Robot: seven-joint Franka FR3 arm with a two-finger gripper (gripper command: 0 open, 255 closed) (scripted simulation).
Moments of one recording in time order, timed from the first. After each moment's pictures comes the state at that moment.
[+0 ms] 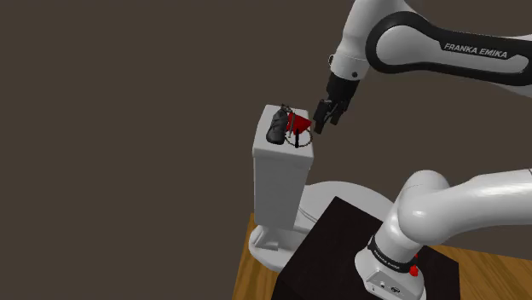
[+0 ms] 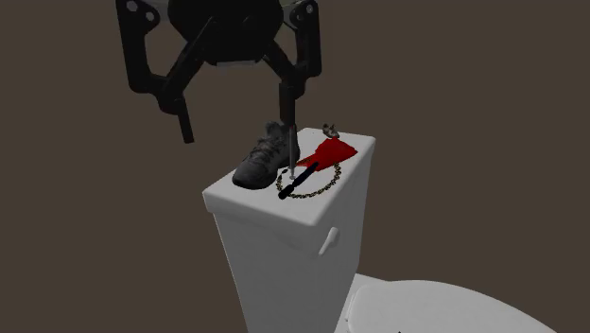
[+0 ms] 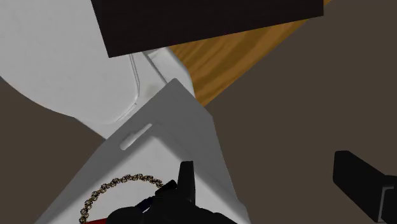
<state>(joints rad) 0.00 -0.83 0.05 -2.40 -0.01 1.65 0.15</state>
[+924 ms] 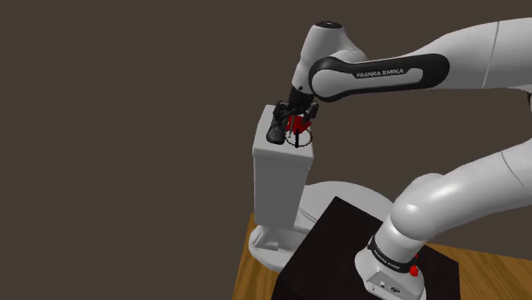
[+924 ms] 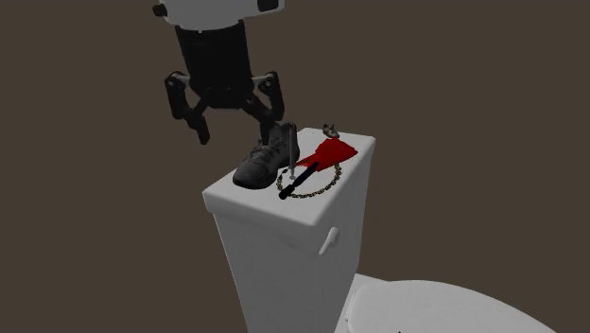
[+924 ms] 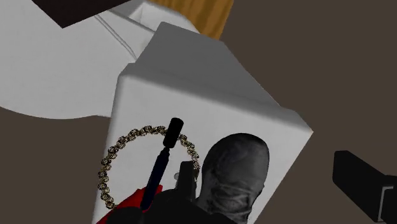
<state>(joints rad) -0.21 -0.52 0.20 -2.39 -0.08 2.11 0.64</state>
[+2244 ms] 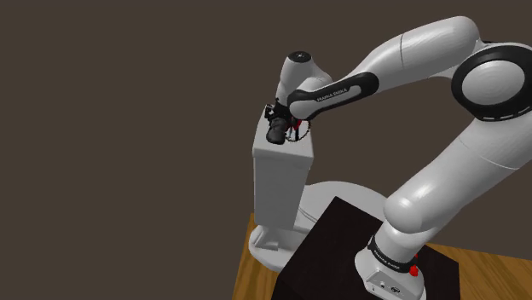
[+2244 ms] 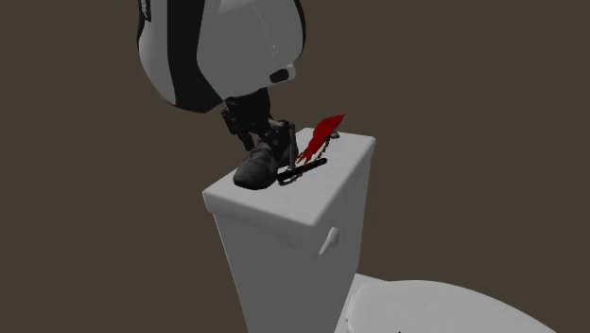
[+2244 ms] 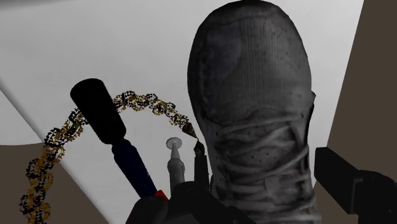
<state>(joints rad) -0.45 -0.16 0.31 -2.29 -0.37 2.44 1.23</state>
